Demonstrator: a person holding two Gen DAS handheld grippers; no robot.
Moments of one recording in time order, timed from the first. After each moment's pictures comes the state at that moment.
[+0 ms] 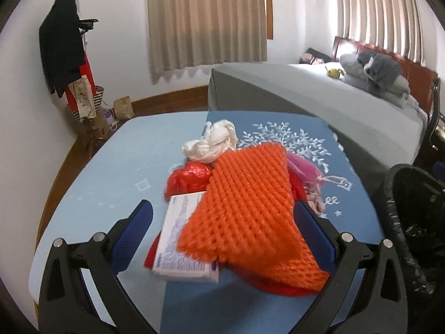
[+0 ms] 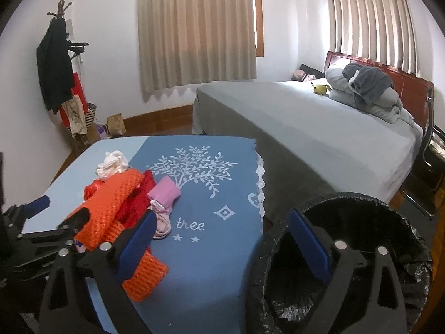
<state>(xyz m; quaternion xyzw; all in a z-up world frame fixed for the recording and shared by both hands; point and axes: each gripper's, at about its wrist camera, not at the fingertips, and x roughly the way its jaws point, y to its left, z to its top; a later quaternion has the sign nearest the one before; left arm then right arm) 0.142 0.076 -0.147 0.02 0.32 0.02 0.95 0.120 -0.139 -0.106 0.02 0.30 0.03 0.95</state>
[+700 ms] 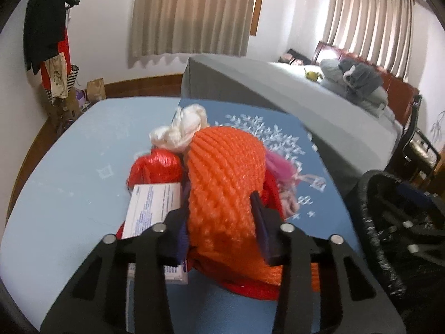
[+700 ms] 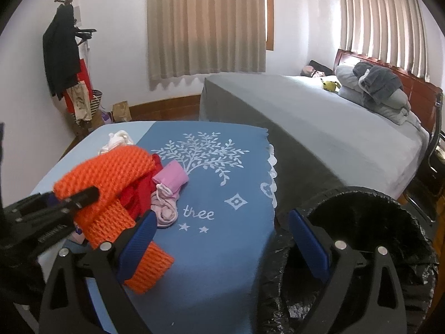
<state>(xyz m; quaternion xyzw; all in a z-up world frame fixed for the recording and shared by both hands) 0.146 0.081 -0.154 -0.05 0.33 -0.05 0.94 0.126 -0.121 -0.123 0.00 0.31 0.05 0.95</state>
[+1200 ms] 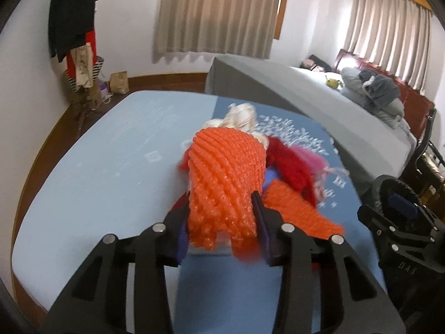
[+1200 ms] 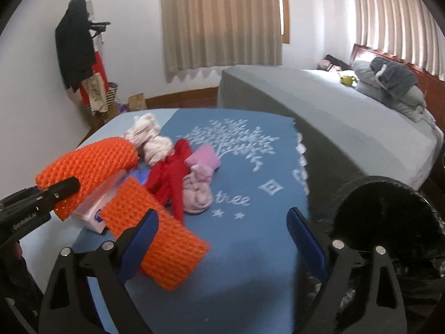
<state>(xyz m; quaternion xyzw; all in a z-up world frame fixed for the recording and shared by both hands) 0.115 0.126 -0.155 -0.07 0.34 0.01 0.94 0.122 -0.088 -0.143 0.00 0.33 0.10 0.94</state>
